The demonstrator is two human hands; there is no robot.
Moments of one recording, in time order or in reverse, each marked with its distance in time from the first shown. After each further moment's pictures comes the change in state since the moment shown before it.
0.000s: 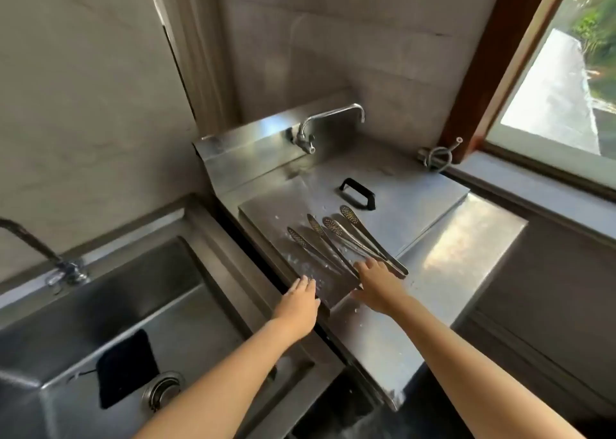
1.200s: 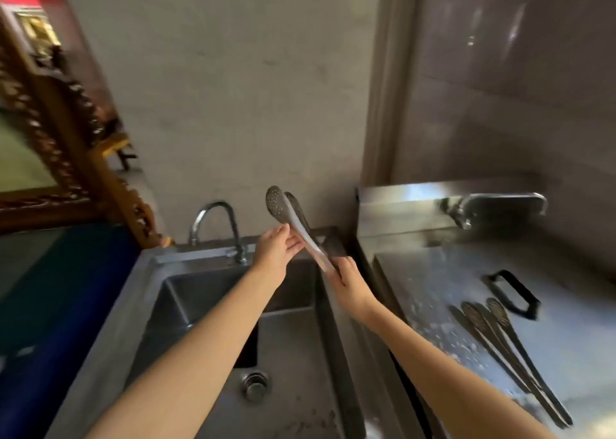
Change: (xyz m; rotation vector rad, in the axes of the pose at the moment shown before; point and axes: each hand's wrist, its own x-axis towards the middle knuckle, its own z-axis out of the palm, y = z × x) left_hand -0.112 -0.156 -0.191 -1.777 1.026 -0.198; right_hand 0.030 -0.264 -0.053 0.606 0.059 -0.635
